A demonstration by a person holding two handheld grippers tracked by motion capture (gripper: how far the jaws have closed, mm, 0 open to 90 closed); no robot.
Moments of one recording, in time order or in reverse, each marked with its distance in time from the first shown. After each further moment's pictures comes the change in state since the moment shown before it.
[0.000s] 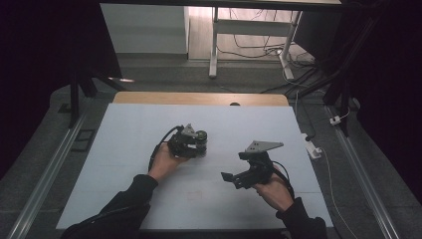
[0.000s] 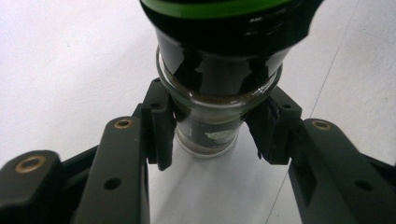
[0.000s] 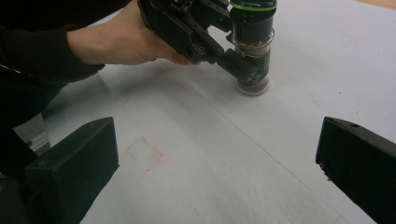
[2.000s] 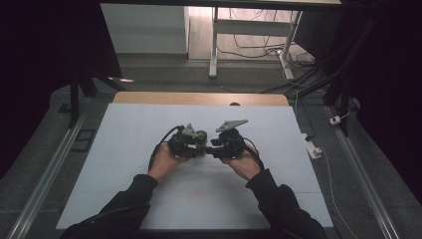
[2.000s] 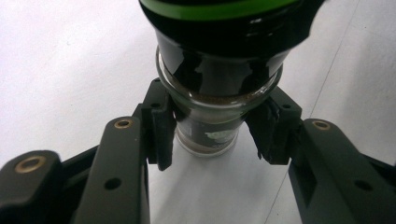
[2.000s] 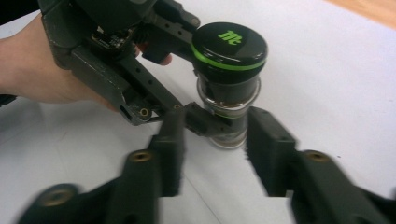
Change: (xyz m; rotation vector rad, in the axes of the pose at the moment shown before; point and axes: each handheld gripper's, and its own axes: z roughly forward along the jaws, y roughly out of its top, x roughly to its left) left arm 0.000 0.001 0.000 0.014 0.001 0.002; right arm -0.025 0.050 0.085 0.099 -0.051 -0.073
